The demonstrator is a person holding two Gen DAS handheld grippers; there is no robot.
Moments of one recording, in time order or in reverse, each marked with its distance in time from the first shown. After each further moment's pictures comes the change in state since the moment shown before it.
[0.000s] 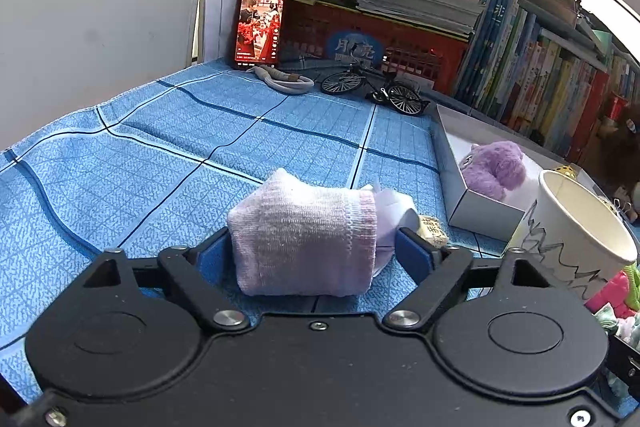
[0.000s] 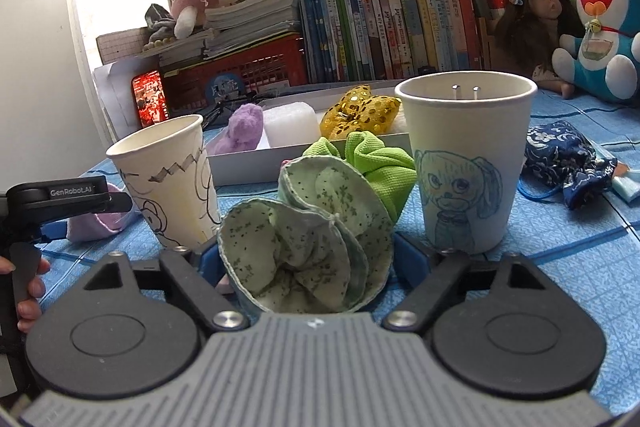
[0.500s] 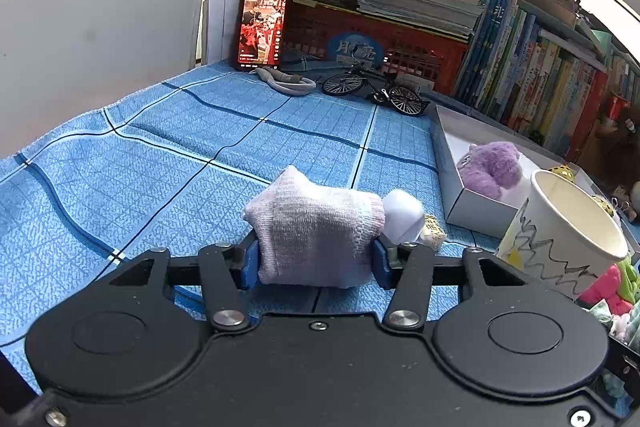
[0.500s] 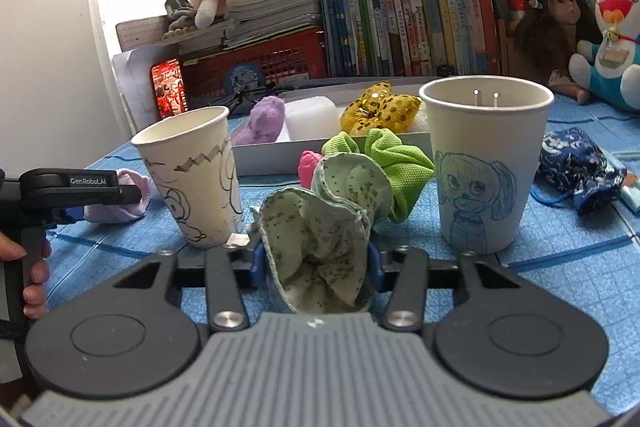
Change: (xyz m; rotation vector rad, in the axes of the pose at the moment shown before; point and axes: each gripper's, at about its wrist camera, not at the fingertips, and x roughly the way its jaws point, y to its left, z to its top) left arm -0.010 -0.001 0.000 0.006 0.000 0.008; right arm -0.007 0.006 0.001 -0.044 0.024 0.039
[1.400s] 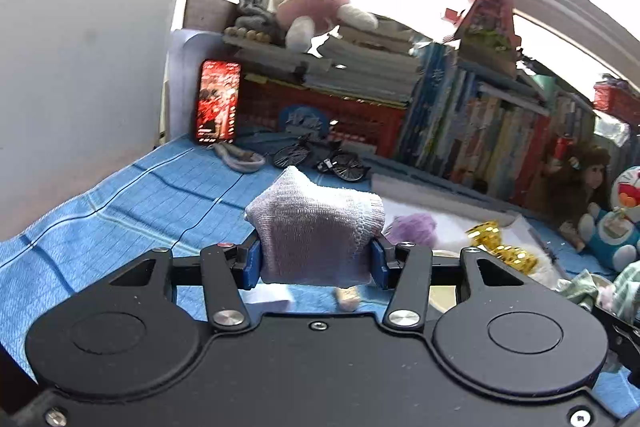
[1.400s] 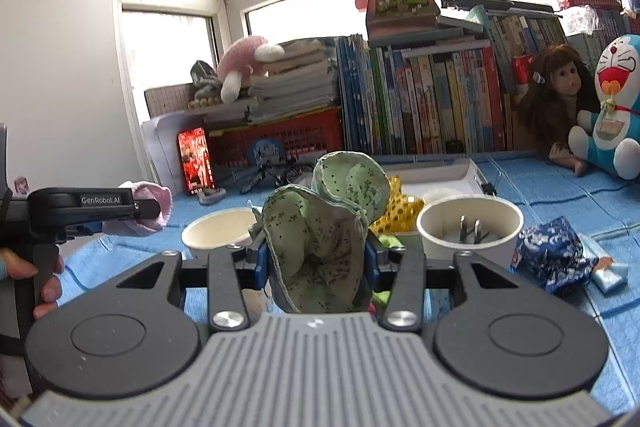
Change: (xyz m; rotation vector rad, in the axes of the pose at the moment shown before) left arm -0.075 -0.031 0.040 0.039 -0.152 -0.119; right arm -0.049 -0.003 0.044 -0.002 -0.187 0.057
